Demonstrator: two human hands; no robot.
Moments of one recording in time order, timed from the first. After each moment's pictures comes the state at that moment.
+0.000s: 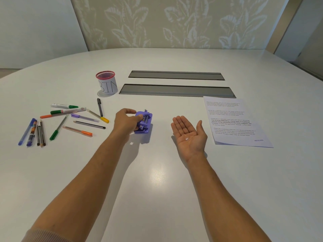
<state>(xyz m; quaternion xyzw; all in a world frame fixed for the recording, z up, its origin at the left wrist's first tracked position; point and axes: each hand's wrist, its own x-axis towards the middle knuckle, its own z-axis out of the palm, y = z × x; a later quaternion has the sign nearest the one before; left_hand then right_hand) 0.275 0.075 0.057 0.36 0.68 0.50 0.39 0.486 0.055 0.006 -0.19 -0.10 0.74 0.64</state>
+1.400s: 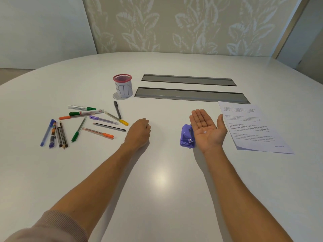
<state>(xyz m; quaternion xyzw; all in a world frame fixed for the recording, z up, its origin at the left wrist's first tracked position) 0.220 0.079 0.013 0.66 0.68 0.27 0.16 0.456 0.073 0.039 -0.19 -0.12 0.69 0.69</state>
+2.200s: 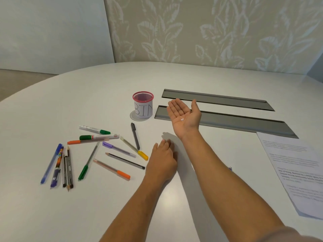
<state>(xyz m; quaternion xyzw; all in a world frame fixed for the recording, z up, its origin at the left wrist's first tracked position) 0.207 0.147 -0.005 0.72 0.67 0.19 0.08 0.277 0.243 0.088 -0.23 -0.17 0.74 0.60</state>
